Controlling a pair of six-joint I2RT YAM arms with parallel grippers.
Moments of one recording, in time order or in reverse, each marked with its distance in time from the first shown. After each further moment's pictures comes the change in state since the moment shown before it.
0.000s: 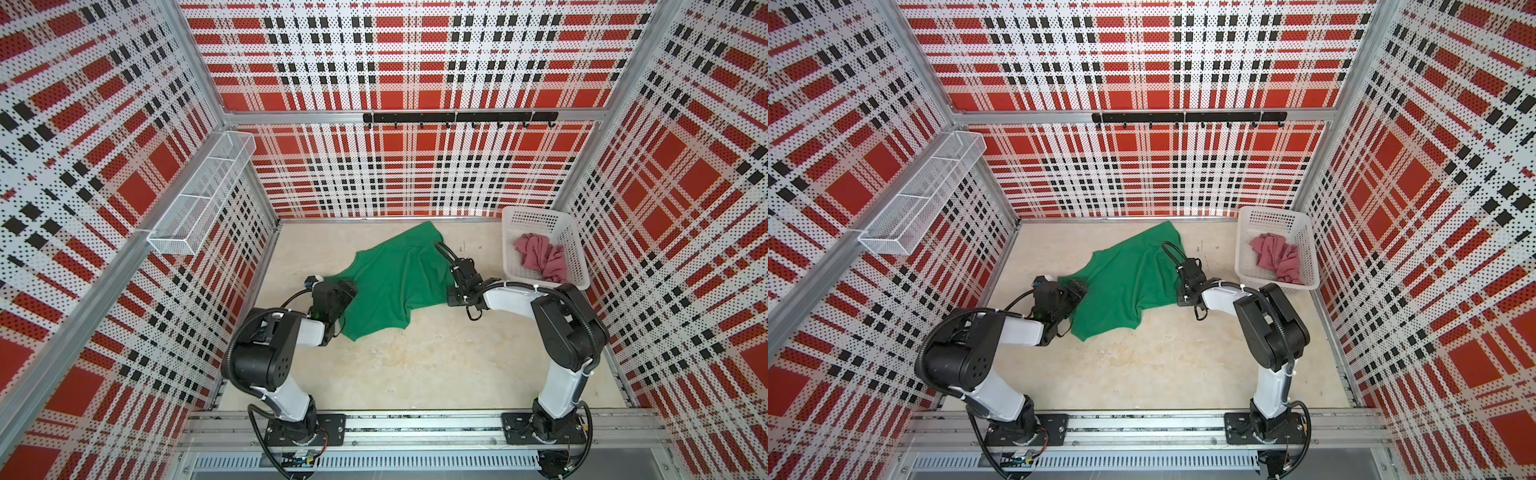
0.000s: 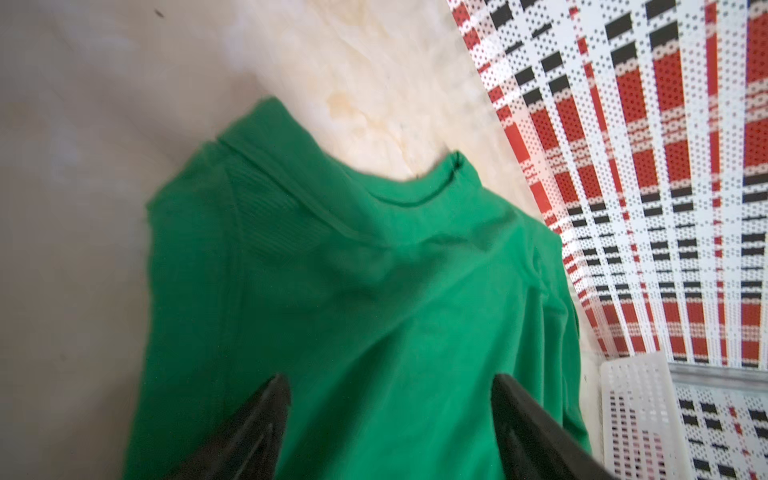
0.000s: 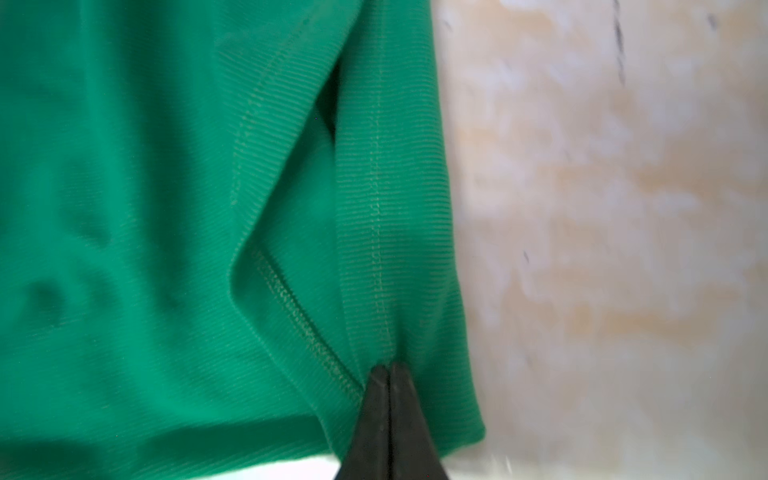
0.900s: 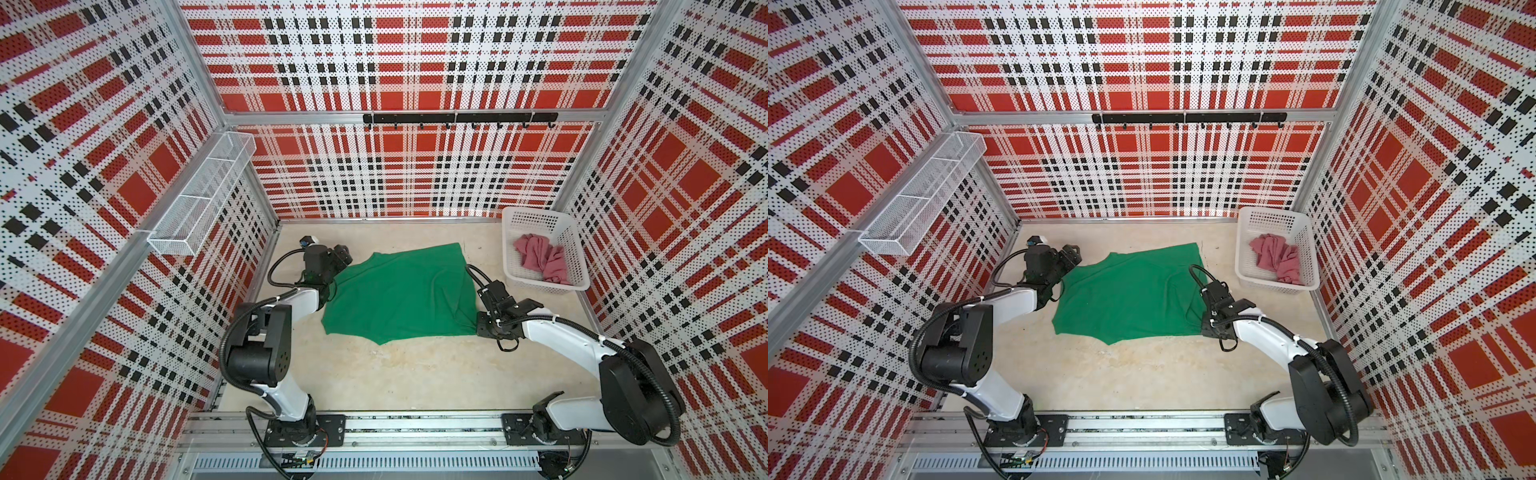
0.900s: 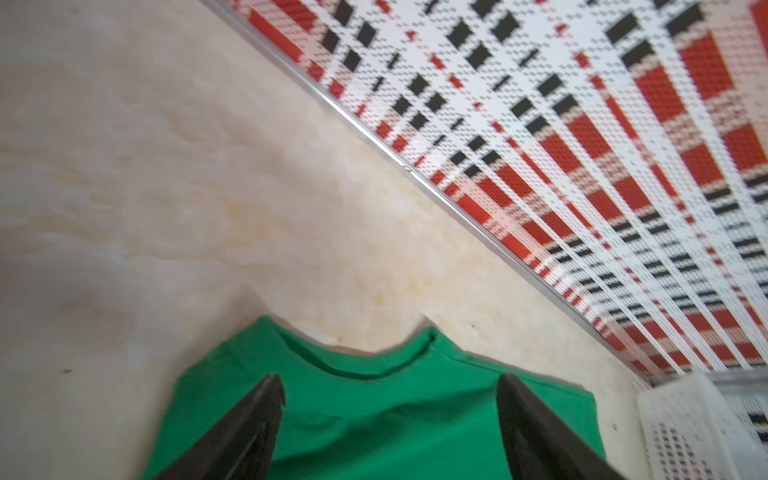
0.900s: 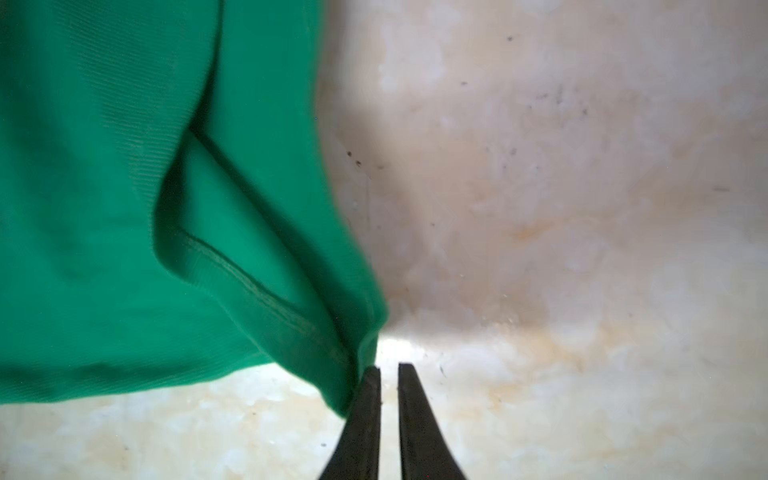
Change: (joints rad) left arm 0.007 -0.029 0.383 -0.325 0.010 0.312; right arm -0.030 -0.441 -0.233 -0.434 0.001 0.195
